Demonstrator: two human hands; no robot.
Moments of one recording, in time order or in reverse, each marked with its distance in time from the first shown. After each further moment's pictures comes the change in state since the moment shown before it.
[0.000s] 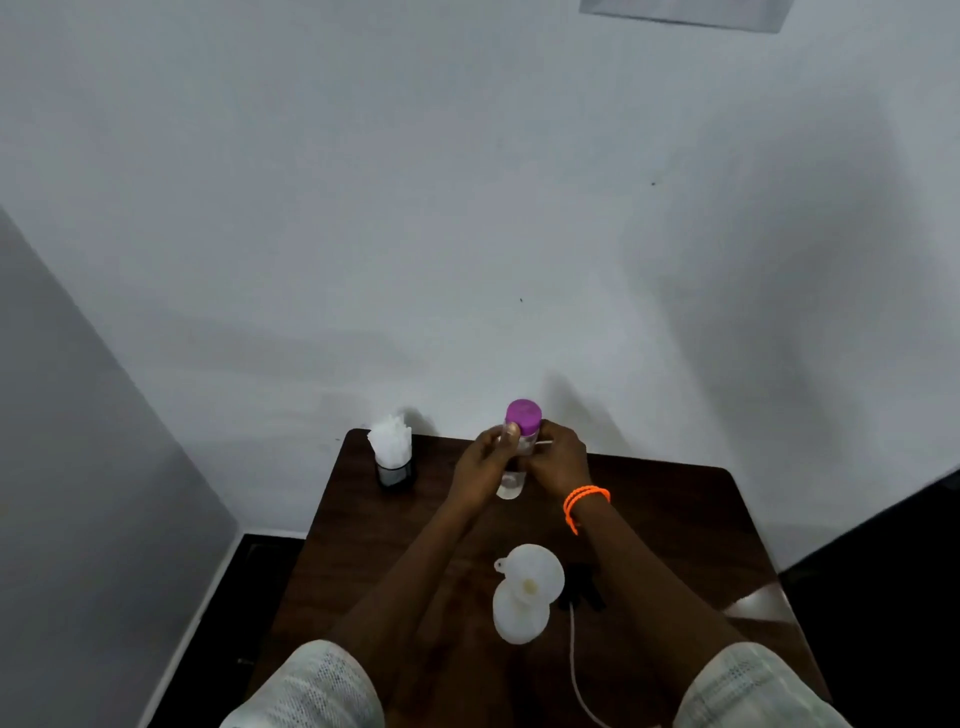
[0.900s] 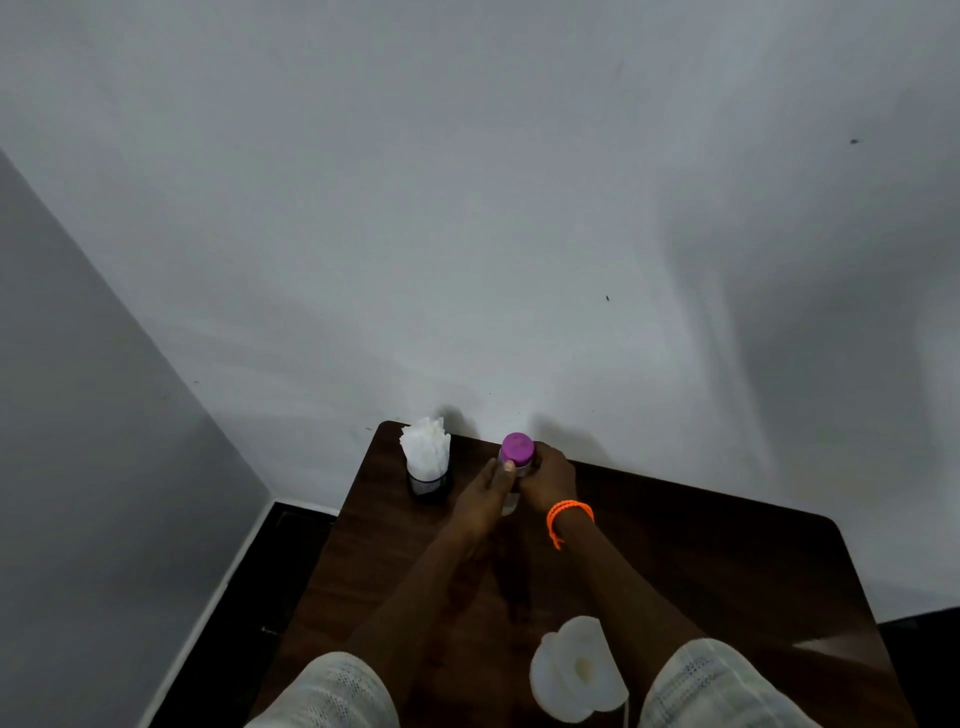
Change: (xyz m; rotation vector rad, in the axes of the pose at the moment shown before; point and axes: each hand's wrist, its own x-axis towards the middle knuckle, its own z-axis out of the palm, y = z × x) left_hand 0.090 -0.118 -0.058 0.006 0.062 -0.335; right_hand 0.106 0.053 0.129 -0.077 -0.117 0.090
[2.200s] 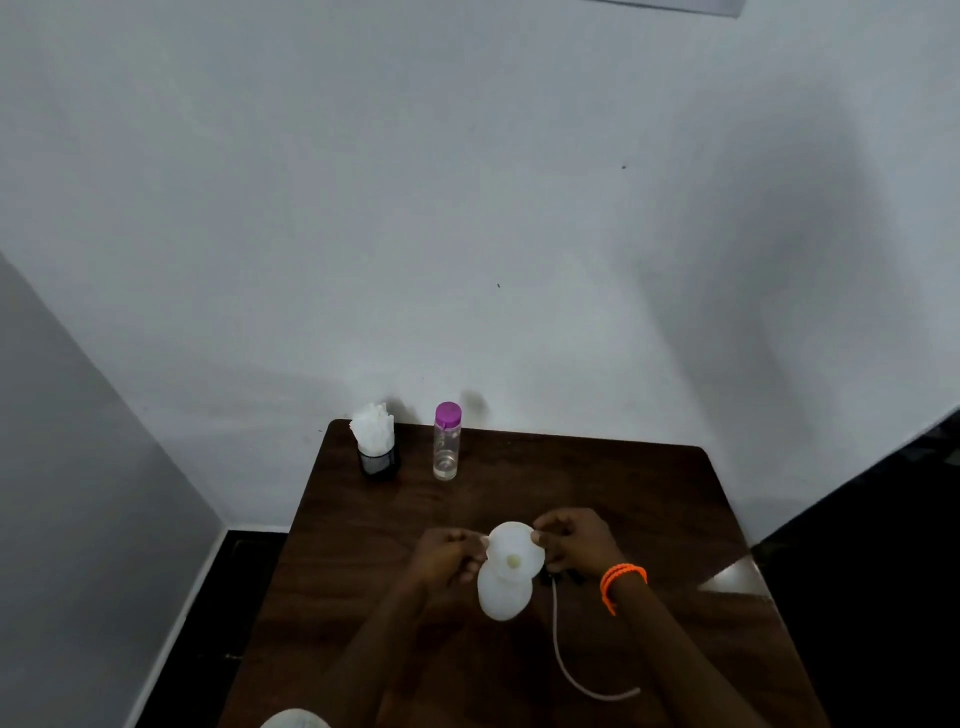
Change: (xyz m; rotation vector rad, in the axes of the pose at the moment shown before) left_hand -0.166 -0.027 0.028 -0.063 -0.137 -0.198; right_hand -0.197 0.089 -0.128 0.155 -0.120 0.185
